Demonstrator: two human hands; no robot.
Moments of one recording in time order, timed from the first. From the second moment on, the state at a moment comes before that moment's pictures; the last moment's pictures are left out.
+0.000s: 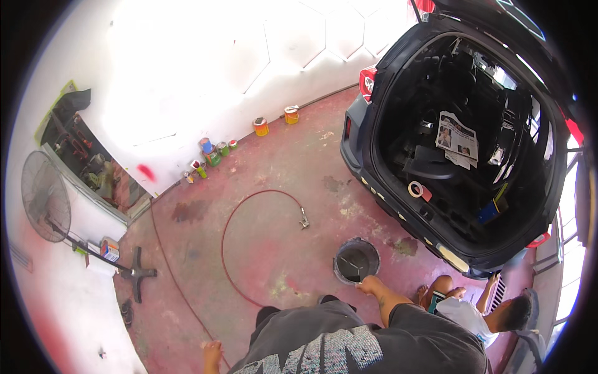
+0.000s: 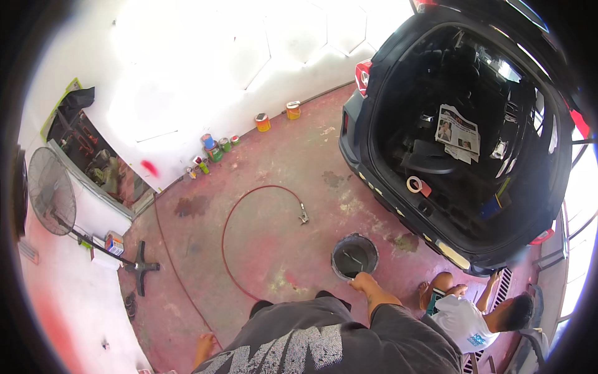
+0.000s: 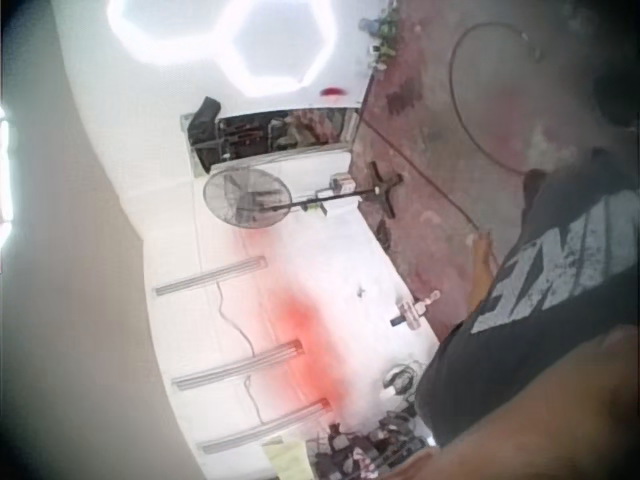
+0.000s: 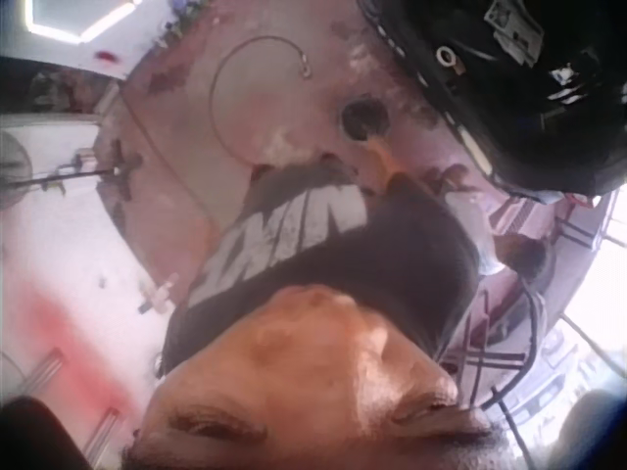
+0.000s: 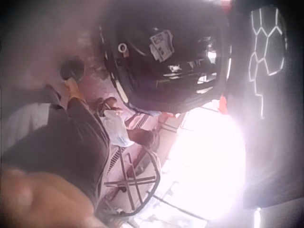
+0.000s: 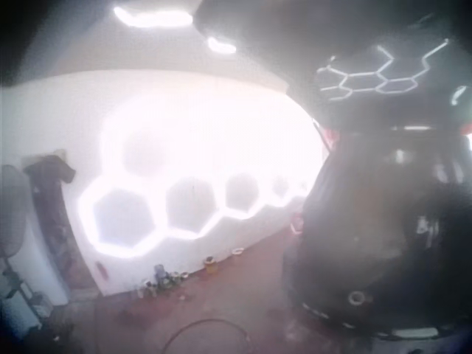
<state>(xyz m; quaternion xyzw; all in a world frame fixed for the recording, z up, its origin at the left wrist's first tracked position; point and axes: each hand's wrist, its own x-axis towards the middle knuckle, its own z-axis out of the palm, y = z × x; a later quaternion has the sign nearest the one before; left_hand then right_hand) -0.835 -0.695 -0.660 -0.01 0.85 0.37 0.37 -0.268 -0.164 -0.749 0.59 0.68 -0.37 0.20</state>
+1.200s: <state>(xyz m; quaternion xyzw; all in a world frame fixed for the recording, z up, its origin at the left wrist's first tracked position) -0.852 0.182 -0.376 0.83 0.37 0.27 0.32 -0.667 0.090 -0.411 0.60 0.63 -0.26 -0.41</state>
